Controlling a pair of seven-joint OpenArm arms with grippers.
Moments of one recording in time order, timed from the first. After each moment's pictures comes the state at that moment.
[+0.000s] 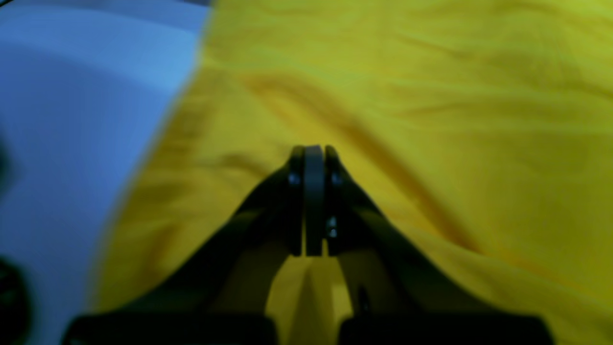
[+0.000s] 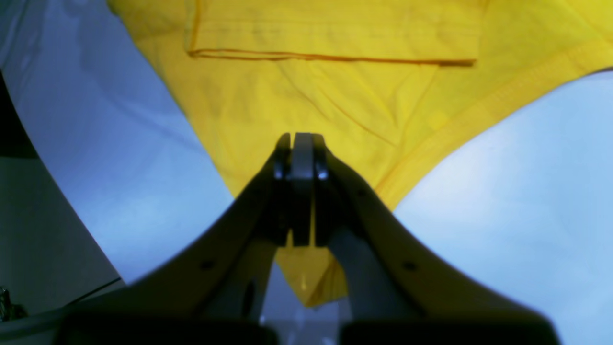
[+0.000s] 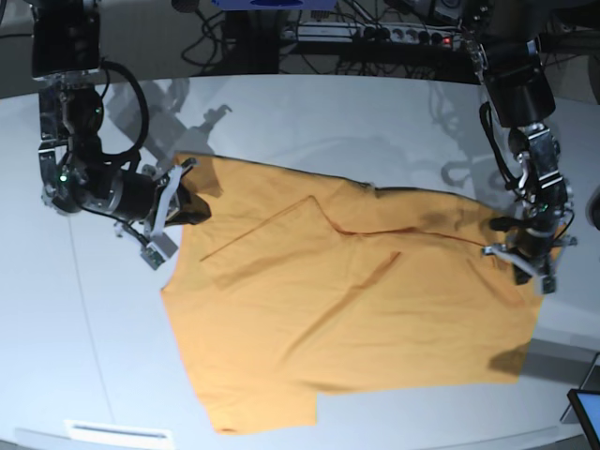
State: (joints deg) left arm -11.3 -22.6 -23.1 65.6 -3.6 -17.2 19.1; right arm 0.3 15.9 -1.3 94.8 41.8 35.6 -62.0
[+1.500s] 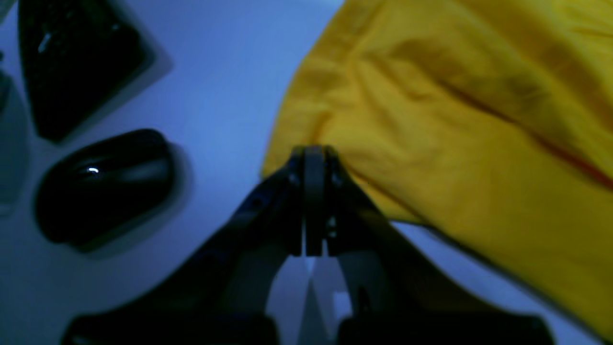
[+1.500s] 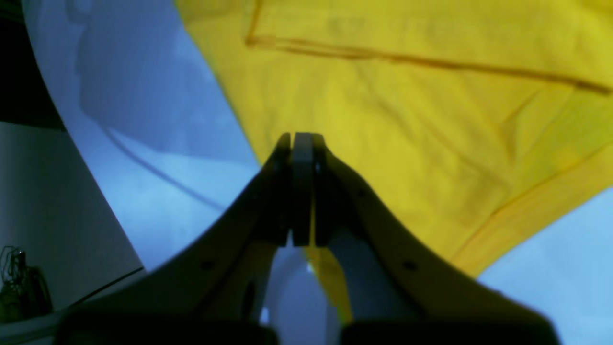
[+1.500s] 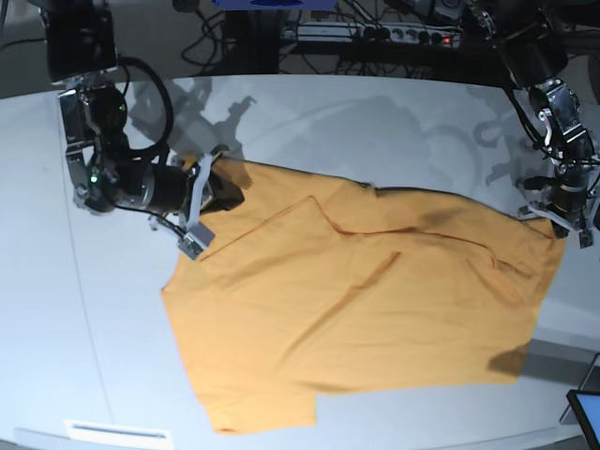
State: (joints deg) left arm -2.2 -25.5 -30.8 70.7 -3.3 -16.7 22.7; right arm 2.5 13.8 -8.3 91.6 41.6 35.6 -61.9
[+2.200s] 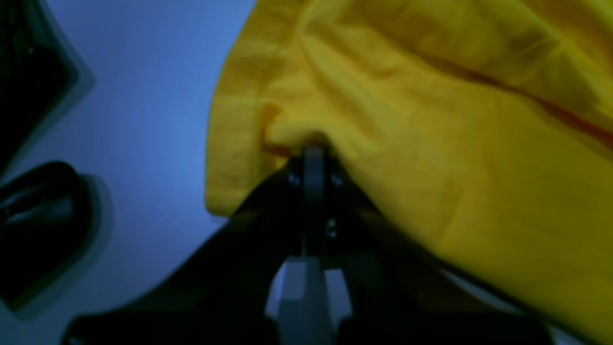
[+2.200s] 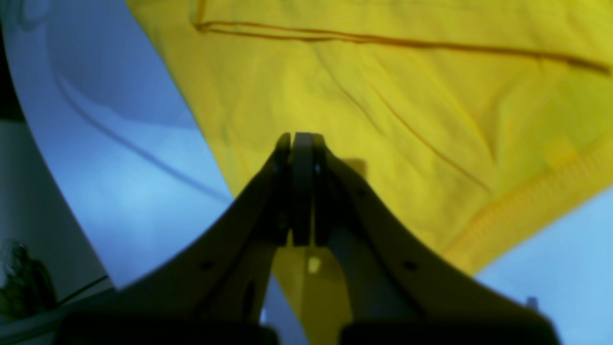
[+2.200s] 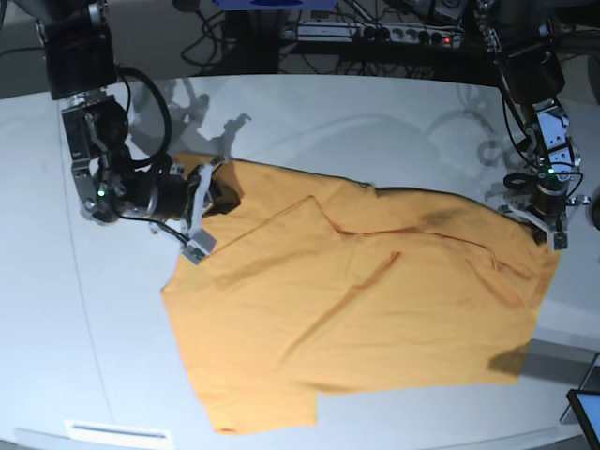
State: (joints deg) left arm -6.9 -26.6 -24.9 52.8 1.6 -17.0 6.2; right arm 5.9 14.1 -12.0 84.2 38.3 35.5 -59.1
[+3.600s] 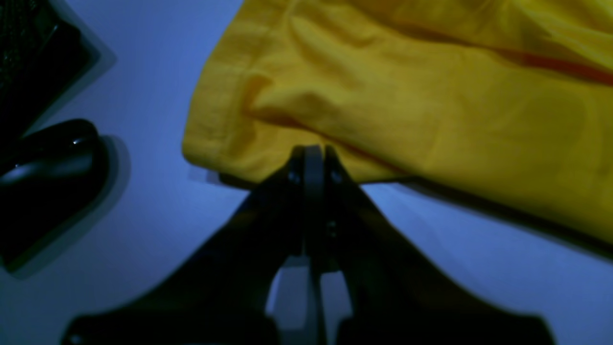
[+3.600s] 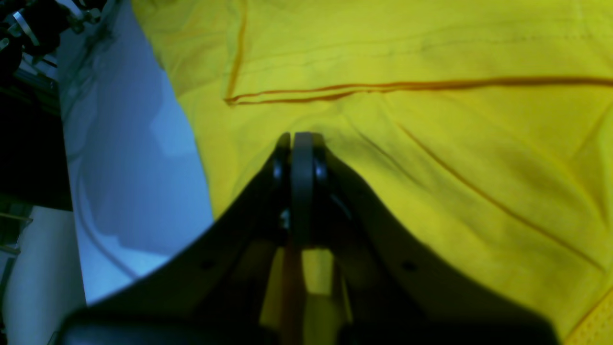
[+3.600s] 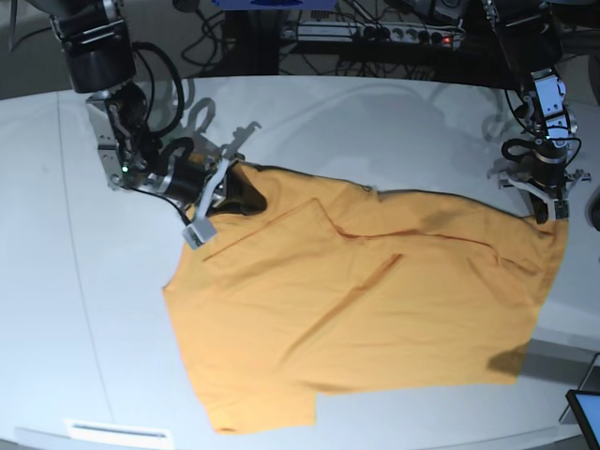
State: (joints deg) left arm 2.2 -26.5 -25.0 54.2 -0.4 -16.7 -4.6; right arm 2.7 10.8 -13.0 62.9 33.9 41.6 -27.9
